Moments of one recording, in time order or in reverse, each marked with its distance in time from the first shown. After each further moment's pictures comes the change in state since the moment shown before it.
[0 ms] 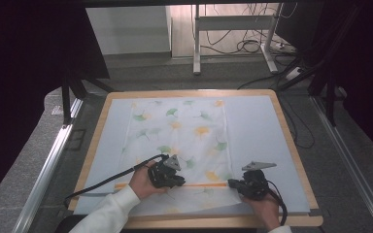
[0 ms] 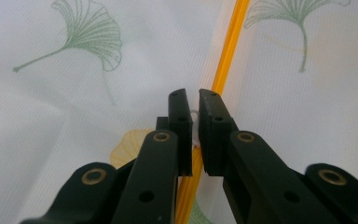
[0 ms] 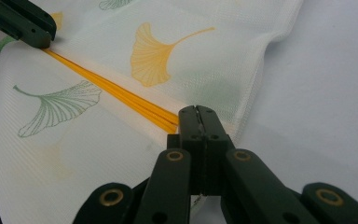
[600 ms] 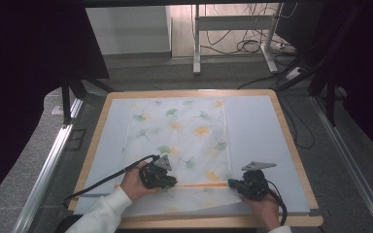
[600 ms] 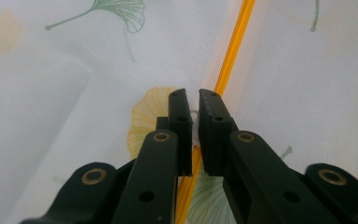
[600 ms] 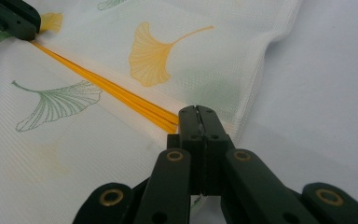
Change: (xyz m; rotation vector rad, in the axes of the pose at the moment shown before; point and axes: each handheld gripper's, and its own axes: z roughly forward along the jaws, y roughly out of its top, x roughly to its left) left arm 0.005 -0.020 -0.014 -0.008 0.010 -0.055; right arm 0.001 0.000 0.000 0.003 -0.002 -0.003
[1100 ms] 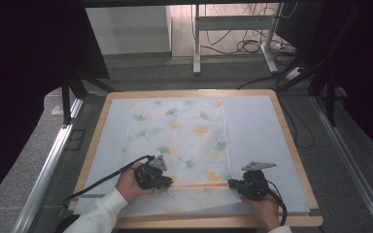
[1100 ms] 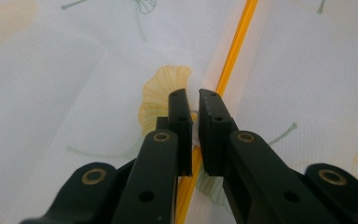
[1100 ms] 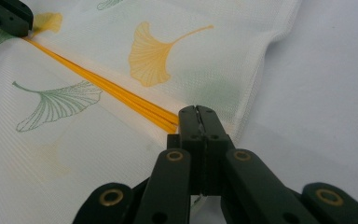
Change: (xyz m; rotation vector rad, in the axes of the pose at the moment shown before) left arm 0.003 -0.011 -0.007 -0.002 0.011 -0.023; right arm 0.000 0.000 0.000 -0.003 0.001 -0.001
